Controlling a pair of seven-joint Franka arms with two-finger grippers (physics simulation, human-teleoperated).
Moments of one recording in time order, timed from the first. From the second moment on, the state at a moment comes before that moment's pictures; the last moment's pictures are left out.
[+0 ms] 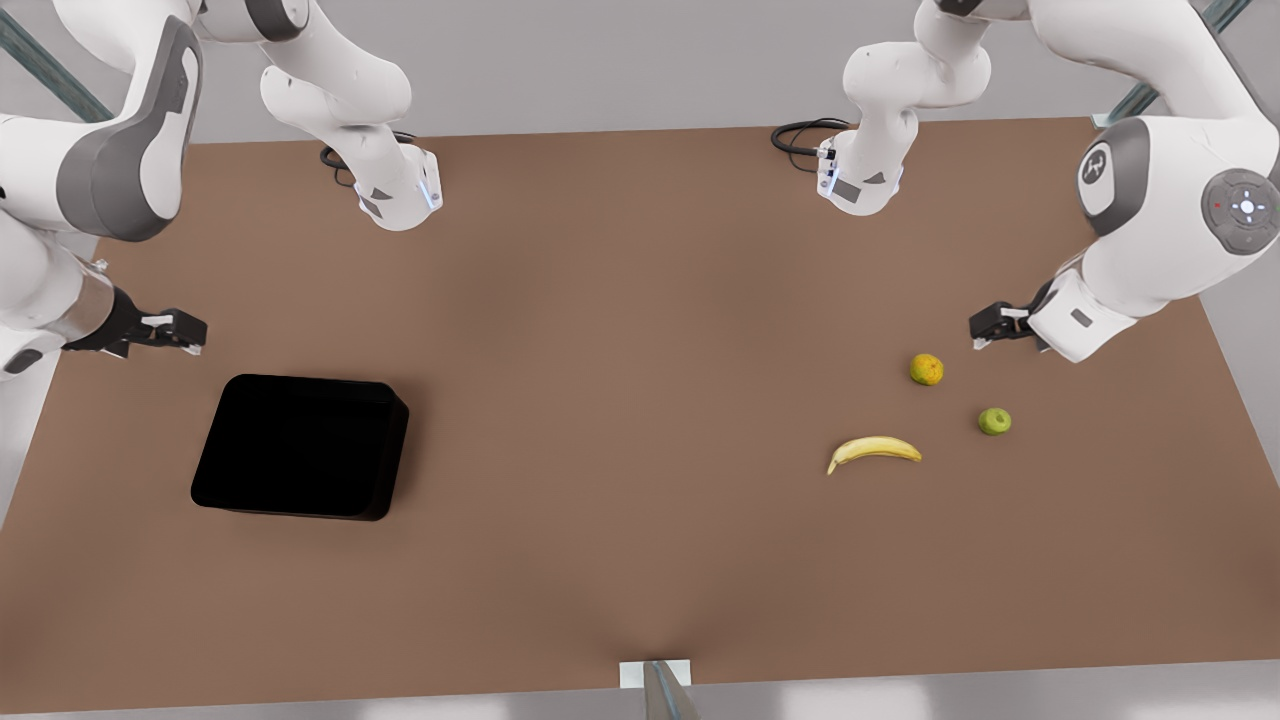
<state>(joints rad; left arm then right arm) -0.05 0.17 -0.02 -1.40 -0.03 1.50 0.01 0.00 0.17 -0.07 -1.31 -0.11 1.37 -0.14</state>
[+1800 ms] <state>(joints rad) 0.14 0.78 0.52 -1.80 -1.47 1.50 -0.55 -0.23 0.54 -0.18 -1.93 -0.07 2.27 -0.21</state>
